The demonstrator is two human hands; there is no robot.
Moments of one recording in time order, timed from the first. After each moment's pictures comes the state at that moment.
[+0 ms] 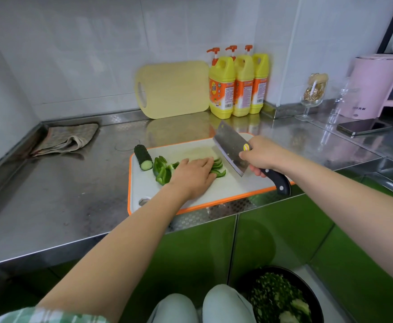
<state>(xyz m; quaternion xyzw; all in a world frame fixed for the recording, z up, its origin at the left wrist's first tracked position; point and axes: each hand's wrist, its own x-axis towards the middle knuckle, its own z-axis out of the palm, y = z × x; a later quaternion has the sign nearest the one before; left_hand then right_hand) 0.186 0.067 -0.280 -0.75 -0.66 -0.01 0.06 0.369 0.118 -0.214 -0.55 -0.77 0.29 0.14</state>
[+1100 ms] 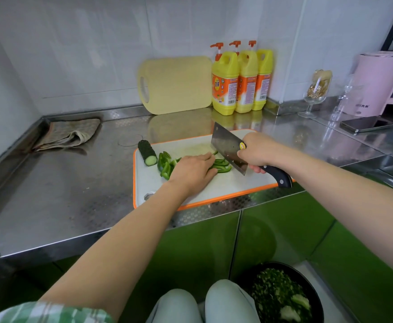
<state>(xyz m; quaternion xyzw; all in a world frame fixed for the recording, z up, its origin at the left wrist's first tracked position) 0.175 0.061 -0.282 -0.76 -0.64 -0.06 0.09 0.348 0.107 -0.205 -0.57 -0.80 0.19 0.05</state>
